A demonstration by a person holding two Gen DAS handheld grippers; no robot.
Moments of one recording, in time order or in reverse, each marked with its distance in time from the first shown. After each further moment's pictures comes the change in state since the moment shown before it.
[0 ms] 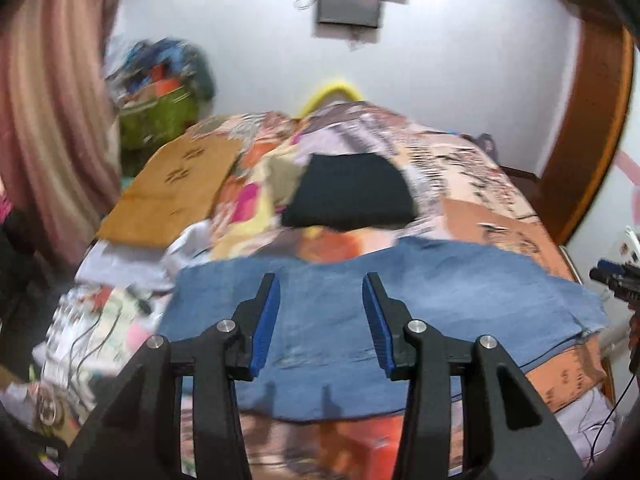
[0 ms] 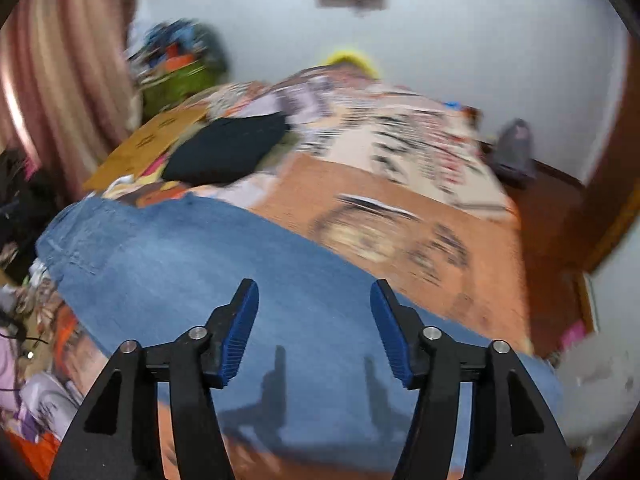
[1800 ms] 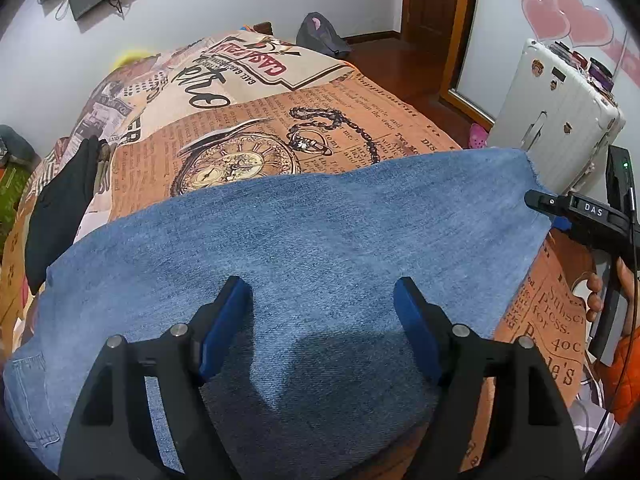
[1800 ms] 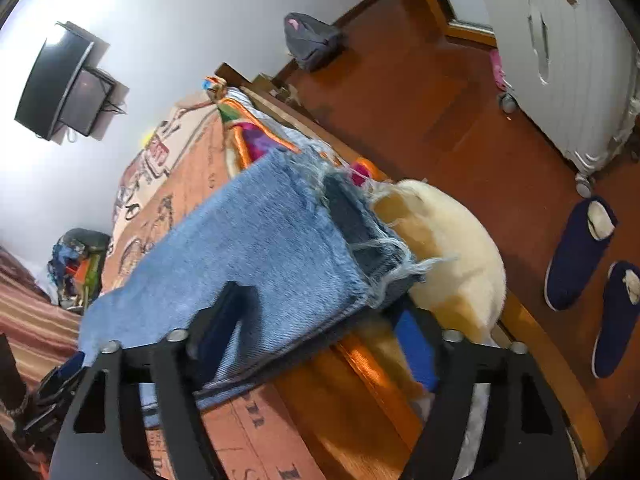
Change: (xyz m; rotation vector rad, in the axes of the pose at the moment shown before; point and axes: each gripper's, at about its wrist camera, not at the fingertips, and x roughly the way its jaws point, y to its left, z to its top) left arm 0.150 -0.371 -0.059 0.508 0.305 -0.293; right arm 0.016 -0.237 -0.185 0.913 -0.046 0.030
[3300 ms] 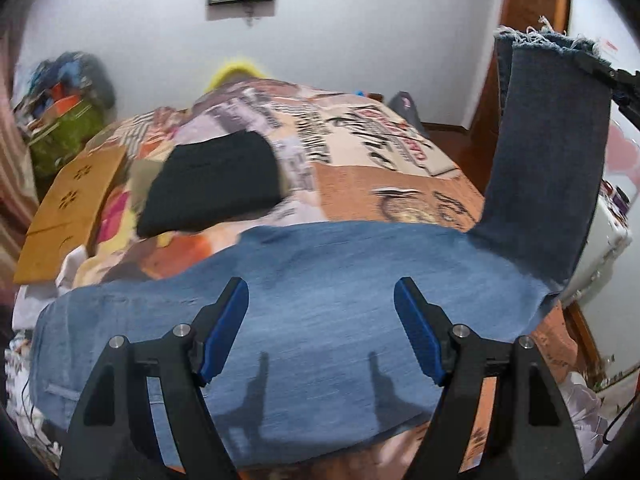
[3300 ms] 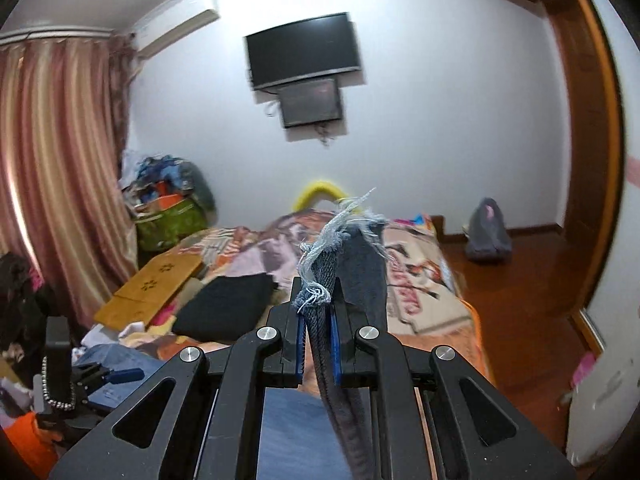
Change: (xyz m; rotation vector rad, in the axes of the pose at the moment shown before) left arm -0.146 0.204 -0.095 -0.337 -0.246 0.076; right arm -0.085 0.363 -0.038 -0.845 -0.347 0.236
